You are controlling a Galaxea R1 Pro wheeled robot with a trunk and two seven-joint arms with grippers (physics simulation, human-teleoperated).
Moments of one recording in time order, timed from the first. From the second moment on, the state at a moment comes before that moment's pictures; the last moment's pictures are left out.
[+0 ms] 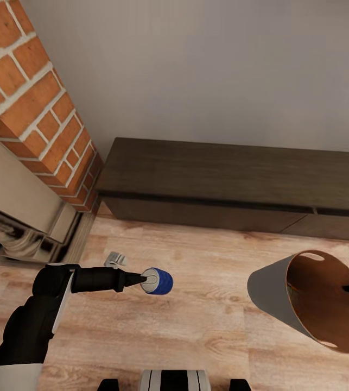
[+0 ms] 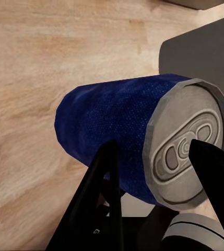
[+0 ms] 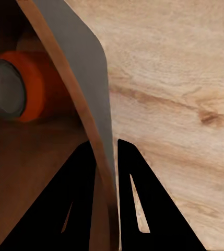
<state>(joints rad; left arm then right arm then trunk) -0.50 0.08 0.07 -1.48 -0.20 1.01 -1.20 -0.39 -0.74 -0.42 -1.45 0.47 1.04 1.48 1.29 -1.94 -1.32</state>
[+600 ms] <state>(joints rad) -0.50 0.08 0.06 -1.48 -0.20 0.98 -1.07 -0.40 -0.60 -0.42 -1.44 0.48 1.04 1.49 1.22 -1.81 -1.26</state>
